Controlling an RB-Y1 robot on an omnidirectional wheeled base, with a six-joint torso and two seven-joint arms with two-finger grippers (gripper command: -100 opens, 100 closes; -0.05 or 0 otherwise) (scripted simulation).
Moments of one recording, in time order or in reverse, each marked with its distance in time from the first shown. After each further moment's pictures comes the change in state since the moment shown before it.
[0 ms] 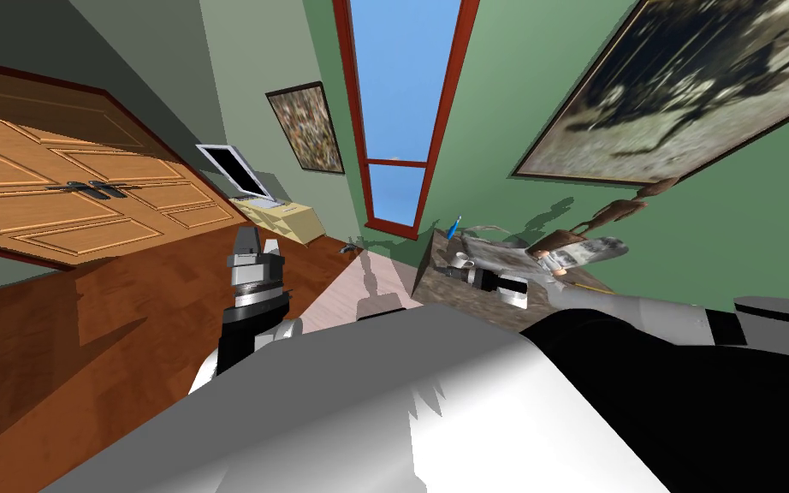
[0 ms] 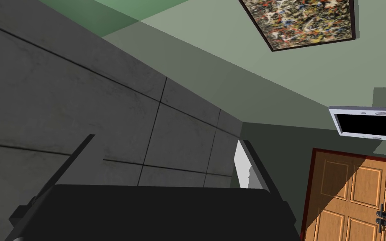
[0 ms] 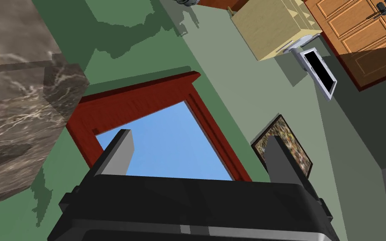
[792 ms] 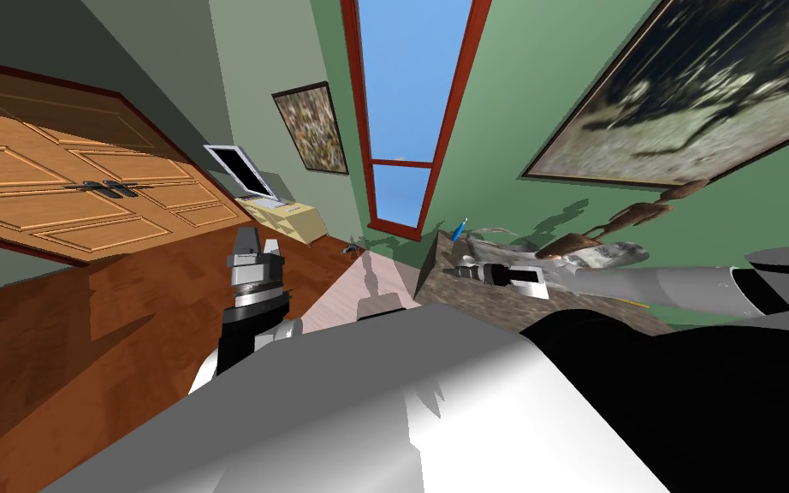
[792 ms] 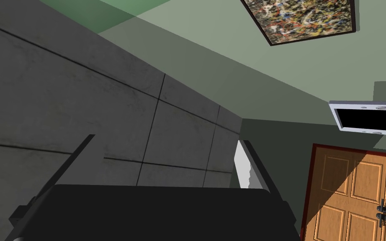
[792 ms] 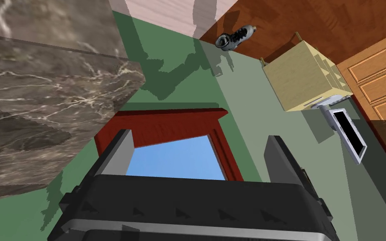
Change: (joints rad) left arm 0.000 0.000 0.000 0.000 0.000 0.000 0.000; right arm 0.048 -0.264 0.046 0.062 -0.079 0.015 0.005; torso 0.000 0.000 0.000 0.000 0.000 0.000
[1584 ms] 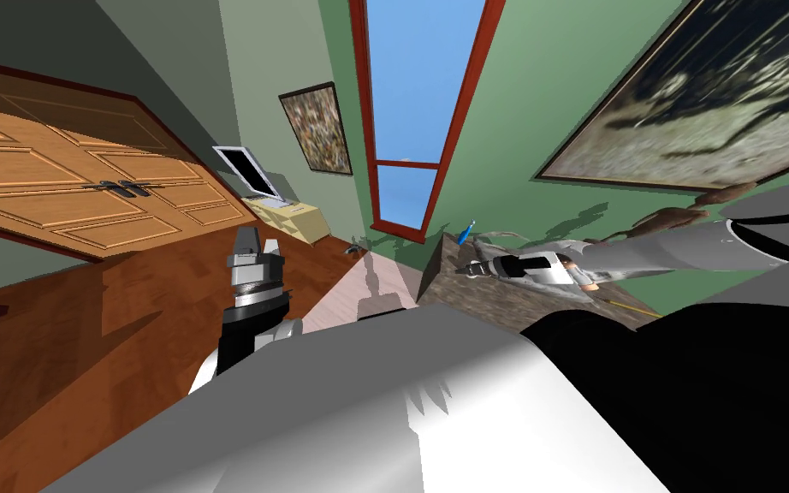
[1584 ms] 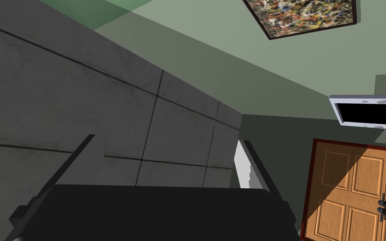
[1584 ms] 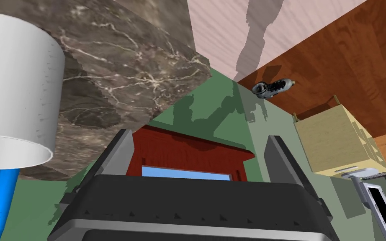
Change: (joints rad) left arm 0.000 0.000 0.000 0.000 0.000 0.000 0.000; right arm 0.053 -0.290 0.076 0.071 -0.082 0.017 0.000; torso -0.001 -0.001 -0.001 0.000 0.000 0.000
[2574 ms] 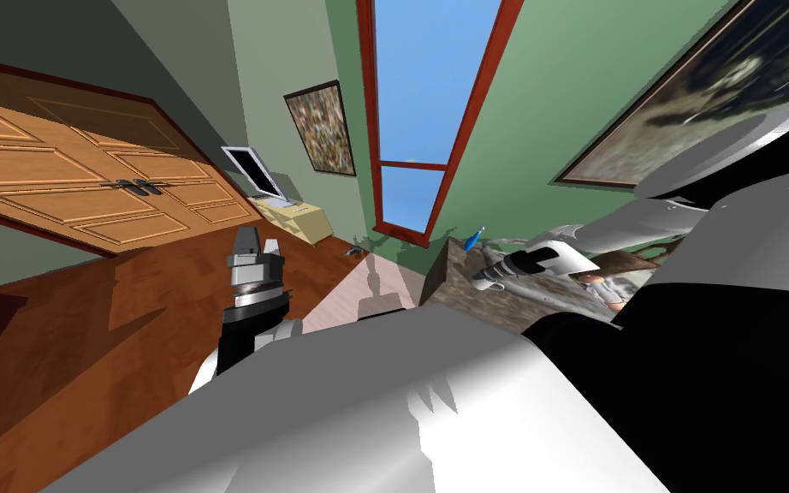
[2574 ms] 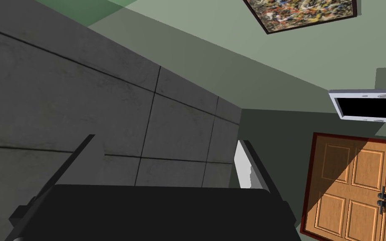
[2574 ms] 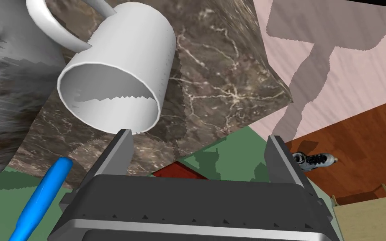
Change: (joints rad) left arm 0.000 0.000 0.000 0.000 0.000 0.000 0.000; right arm 0.158 -0.314 0.106 0.039 -0.115 0.012 -0.003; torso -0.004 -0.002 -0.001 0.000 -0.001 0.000
